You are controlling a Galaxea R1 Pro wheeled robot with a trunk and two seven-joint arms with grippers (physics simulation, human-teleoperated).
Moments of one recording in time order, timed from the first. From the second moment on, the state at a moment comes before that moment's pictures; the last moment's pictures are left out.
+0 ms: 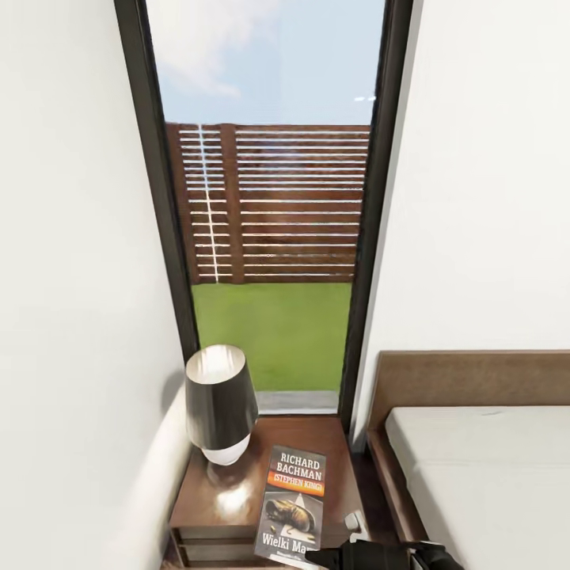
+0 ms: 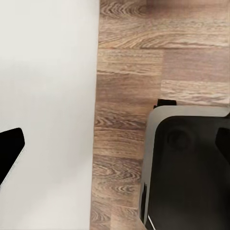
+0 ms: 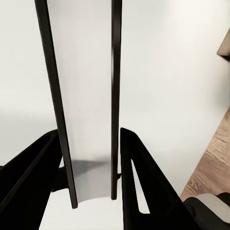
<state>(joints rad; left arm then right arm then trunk) -0.07 0.08 -0.04 -0.06 0.07 -0.23 0.13 -0.43 -0.05 0.08 -0.34 -0.17 0.26 1.25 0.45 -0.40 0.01</state>
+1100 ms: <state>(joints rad) -0.07 0.08 -0.04 -0.06 0.07 -0.23 0.13 -0.43 -0.06 0.04 -0.34 -0.18 0.29 1.24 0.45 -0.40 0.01</state>
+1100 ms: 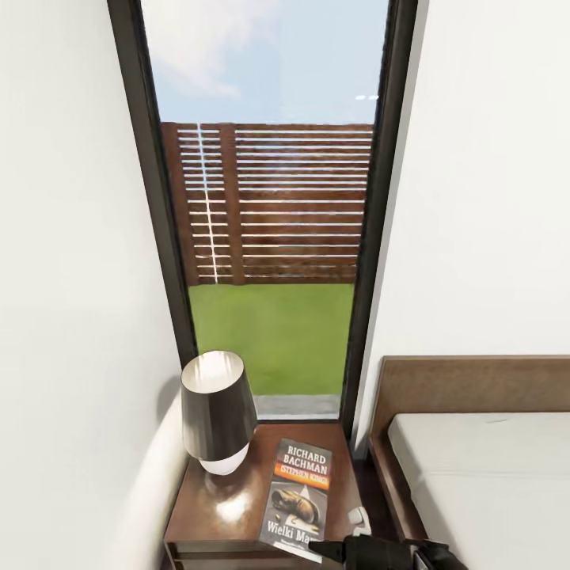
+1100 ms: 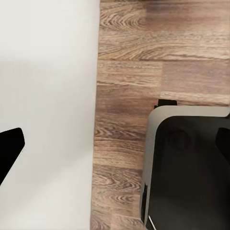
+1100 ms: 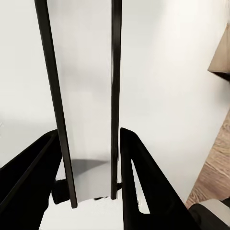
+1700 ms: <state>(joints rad) -0.07 0.08 -0.04 -0.06 0.07 -0.23 0.13 -0.45 -0.07 -0.04 -0.35 -0.18 0.42 1.19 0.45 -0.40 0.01</state>
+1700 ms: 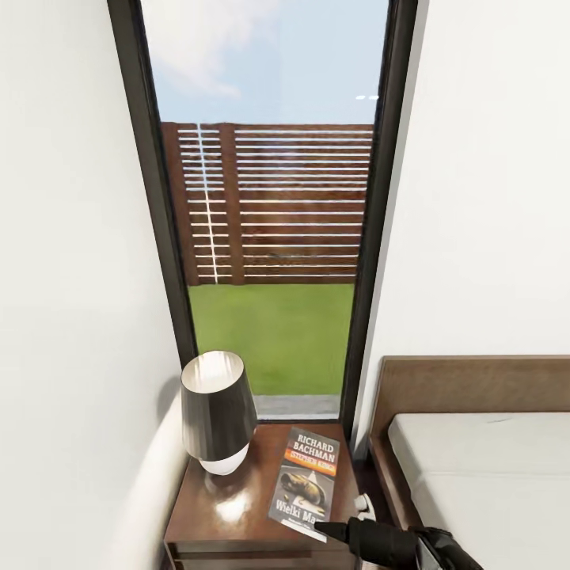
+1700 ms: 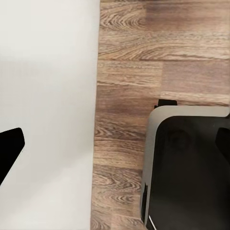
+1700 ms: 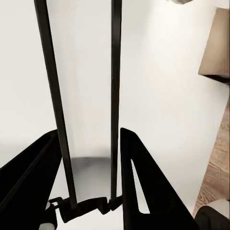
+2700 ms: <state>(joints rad) -0.17 0.07 -0.04 -0.10 0.07 -0.08 0.04 -0.47 -0.06 -0.04 -0.35 -0.18 0.43 1.10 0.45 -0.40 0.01</state>
